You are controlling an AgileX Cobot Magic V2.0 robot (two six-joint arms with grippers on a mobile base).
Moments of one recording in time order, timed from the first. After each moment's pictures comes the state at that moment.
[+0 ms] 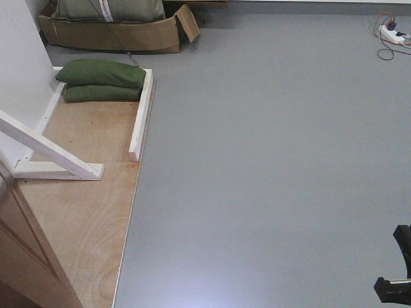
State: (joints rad) left arm 0.82 1.15 -1.79 0.23 0.22 -0.56; right arm 0.03 -0.01 0.03 0.07 0.37 -0.05
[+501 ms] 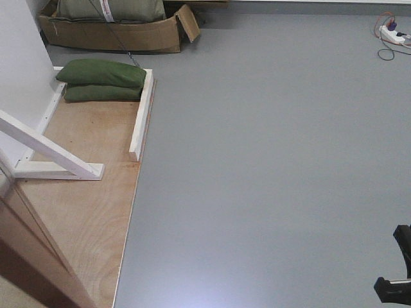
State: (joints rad) left arm 0.49 1.15 -1.79 0.08 0.29 -0.58; right arm 0.03 -0.01 0.03 0.07 0.37 -0.05
